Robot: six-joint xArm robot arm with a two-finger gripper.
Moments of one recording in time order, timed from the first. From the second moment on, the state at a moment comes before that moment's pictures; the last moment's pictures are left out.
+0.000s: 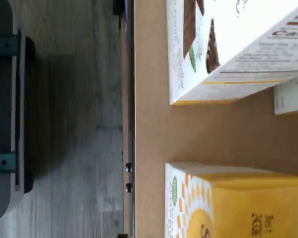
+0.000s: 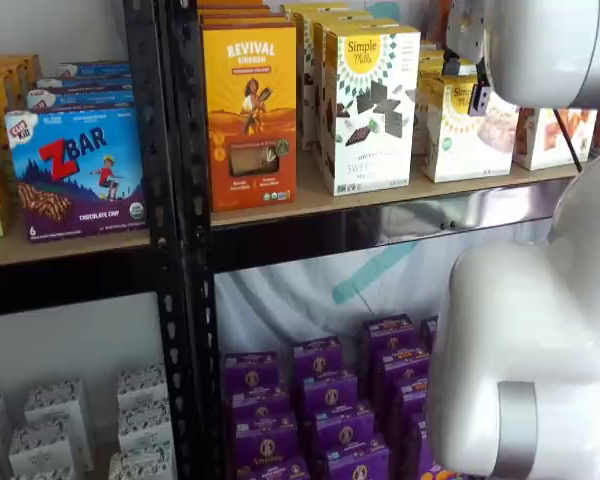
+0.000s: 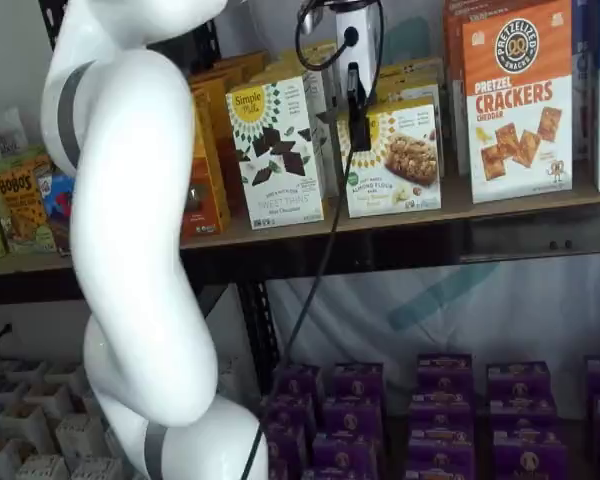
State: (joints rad) arm -0.39 -0.20 -1.51 0.11 1.63 -1.94
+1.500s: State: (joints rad) arm -0.34 -0.16 -1.57 0.07 1.69 -1.90
